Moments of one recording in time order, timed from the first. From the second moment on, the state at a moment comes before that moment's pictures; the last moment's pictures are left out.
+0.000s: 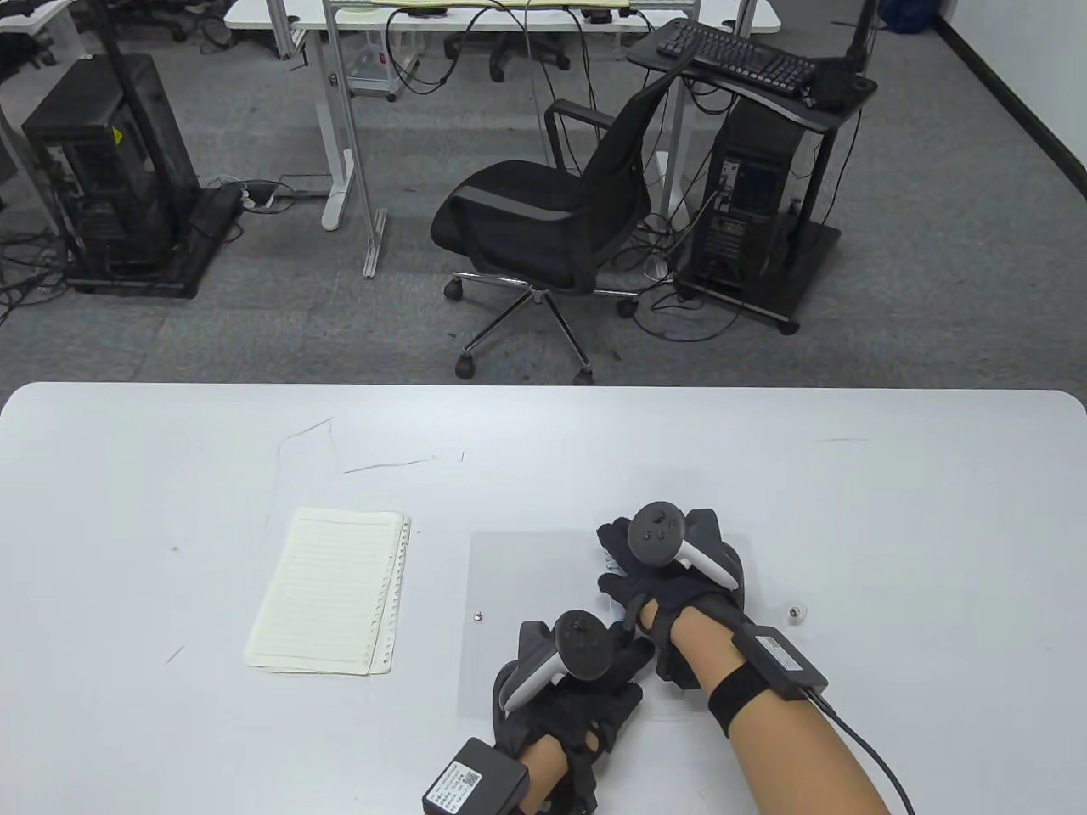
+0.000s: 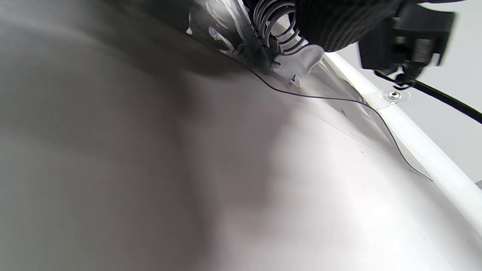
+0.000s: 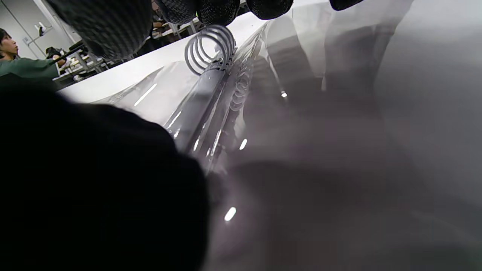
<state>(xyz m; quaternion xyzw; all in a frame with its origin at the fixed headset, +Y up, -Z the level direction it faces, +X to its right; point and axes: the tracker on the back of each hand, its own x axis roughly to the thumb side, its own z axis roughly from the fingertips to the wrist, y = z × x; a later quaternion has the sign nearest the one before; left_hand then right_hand) -0.008 -0.793 -0.351 -0.25 -0.14 0.25 0.92 0.128 -0.760 -0.473 0.10 0.16 0.97 0.17</state>
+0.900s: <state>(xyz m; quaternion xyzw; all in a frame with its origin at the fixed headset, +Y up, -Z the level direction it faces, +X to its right) 0.011 -0.795 -0.342 -0.29 -0.13 0.19 0.93 0.129 -0.755 -0.497 0.11 0.22 0.95 0.16</state>
